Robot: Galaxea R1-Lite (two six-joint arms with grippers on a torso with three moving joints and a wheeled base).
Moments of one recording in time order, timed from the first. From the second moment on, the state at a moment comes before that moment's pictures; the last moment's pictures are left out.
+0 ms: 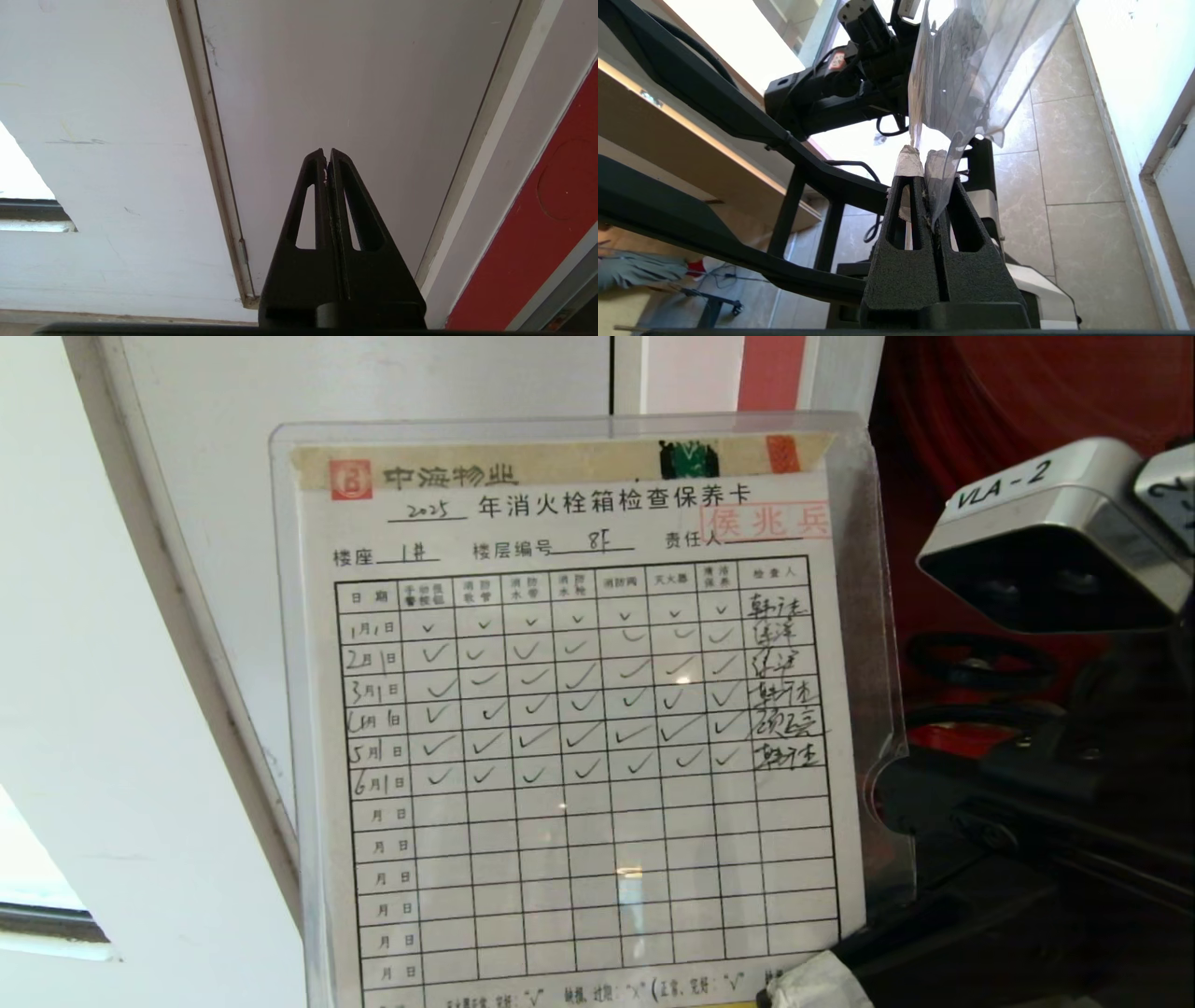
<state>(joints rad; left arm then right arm) 0.00 0.00 0.00 0.00 0.01 -0.01 0.75 1.40 -1.17 0.13 0.97 0.13</state>
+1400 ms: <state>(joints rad) 0.00 0.00 0.00 0.00 0.01 -0.01 0.66 1.13 -0.98 0.24 0.87 0.14</state>
